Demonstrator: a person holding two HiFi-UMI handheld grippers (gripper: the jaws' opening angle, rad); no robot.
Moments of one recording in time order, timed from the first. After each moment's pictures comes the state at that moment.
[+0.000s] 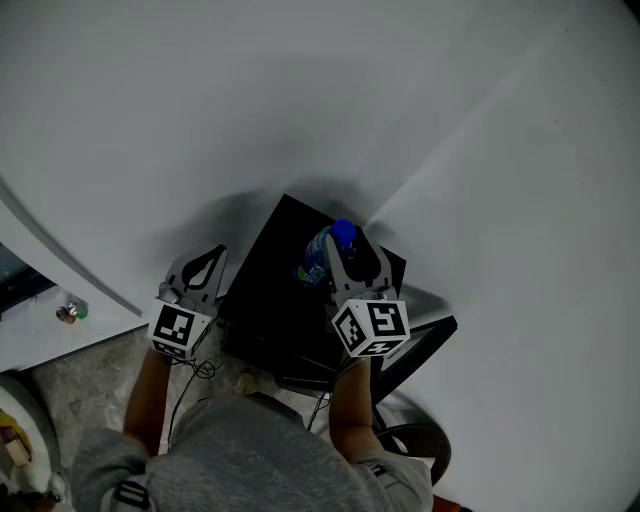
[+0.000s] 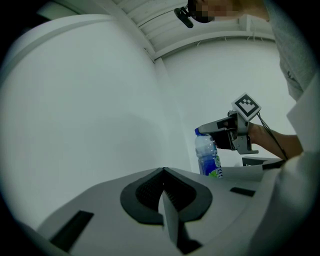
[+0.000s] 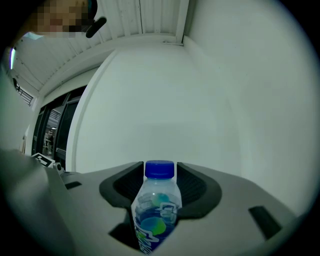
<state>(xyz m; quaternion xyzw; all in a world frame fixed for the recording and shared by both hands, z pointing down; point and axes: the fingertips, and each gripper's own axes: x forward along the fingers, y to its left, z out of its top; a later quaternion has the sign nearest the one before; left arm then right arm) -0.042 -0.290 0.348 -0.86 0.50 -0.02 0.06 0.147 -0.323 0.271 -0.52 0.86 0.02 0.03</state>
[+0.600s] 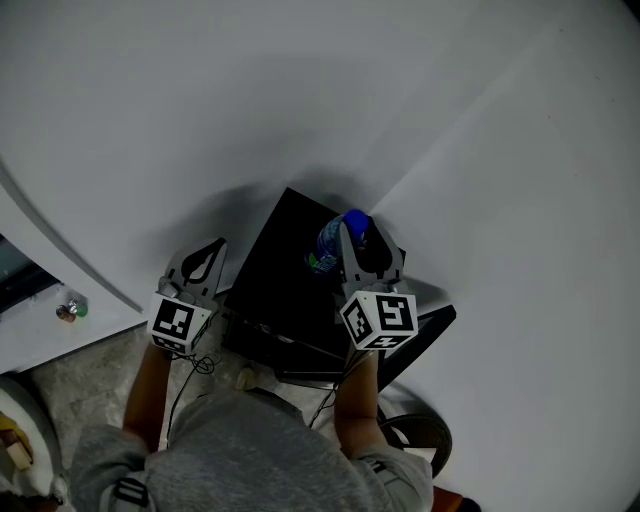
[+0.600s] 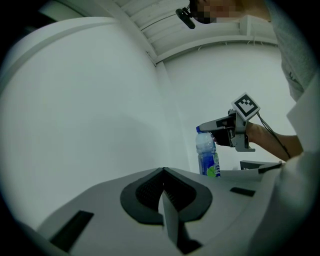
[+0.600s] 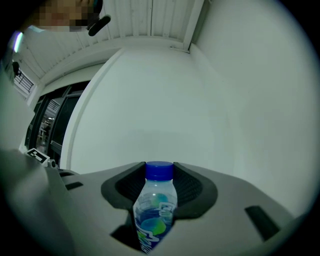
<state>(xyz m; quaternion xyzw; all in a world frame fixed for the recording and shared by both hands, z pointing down) -0.067 -0.275 0.337 -0.87 0.49 0.00 0.06 0.135 -0.305 0.242 -0.54 0.84 0.06 0.01</state>
